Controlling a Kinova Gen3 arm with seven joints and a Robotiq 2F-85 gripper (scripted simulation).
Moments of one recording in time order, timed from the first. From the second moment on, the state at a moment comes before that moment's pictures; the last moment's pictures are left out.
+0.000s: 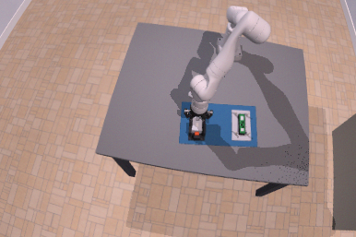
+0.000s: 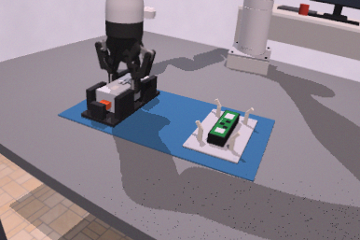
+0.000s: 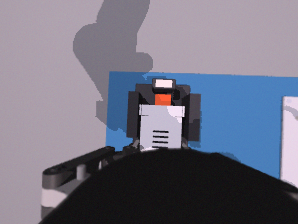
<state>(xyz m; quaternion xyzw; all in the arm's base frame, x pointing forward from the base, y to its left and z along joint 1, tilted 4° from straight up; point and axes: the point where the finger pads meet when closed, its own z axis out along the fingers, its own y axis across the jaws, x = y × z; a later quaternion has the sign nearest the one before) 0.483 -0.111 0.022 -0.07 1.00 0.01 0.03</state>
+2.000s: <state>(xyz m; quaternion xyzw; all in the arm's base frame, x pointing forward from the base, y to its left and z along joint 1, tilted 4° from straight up) 0.479 -0.112 0.063 -0.07 1.00 0.01 0.03</state>
